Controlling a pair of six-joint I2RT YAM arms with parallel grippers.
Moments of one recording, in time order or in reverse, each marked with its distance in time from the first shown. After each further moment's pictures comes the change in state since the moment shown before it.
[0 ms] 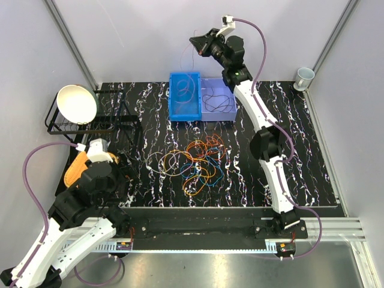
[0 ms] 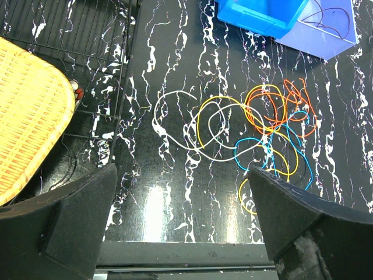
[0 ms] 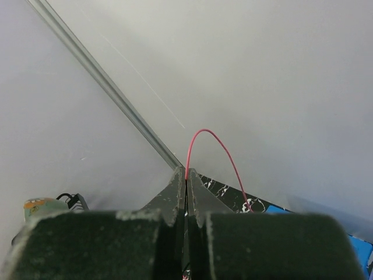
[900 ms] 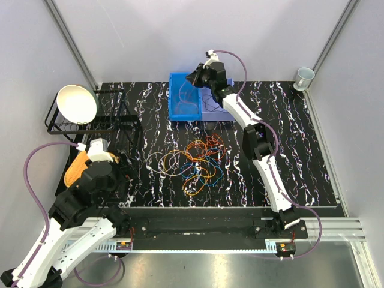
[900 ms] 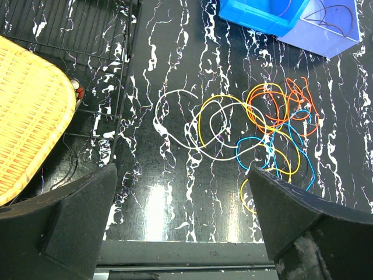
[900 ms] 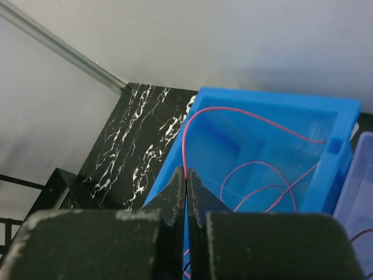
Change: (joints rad) left arm 0.019 0.005 0.000 0.001 0.016 0.010; right arm 0.025 0.178 -0.145 -0.046 0.014 -0.042
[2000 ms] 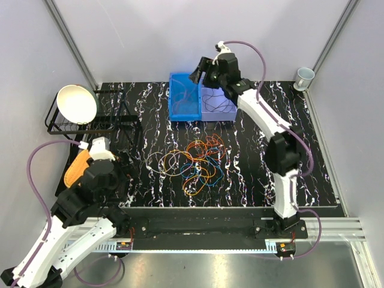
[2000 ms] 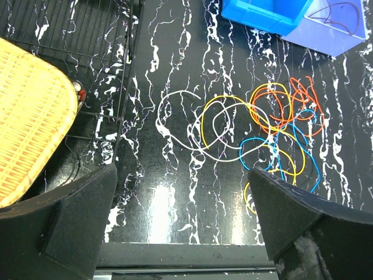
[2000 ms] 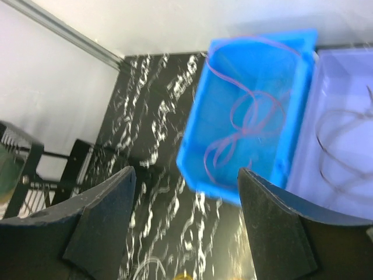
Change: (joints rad) left arm 0.004 0.014 -0.007 0.015 -0.002 0.018; right arm 0.045 -0.545 -0.445 -0.302 0.153 -0.008
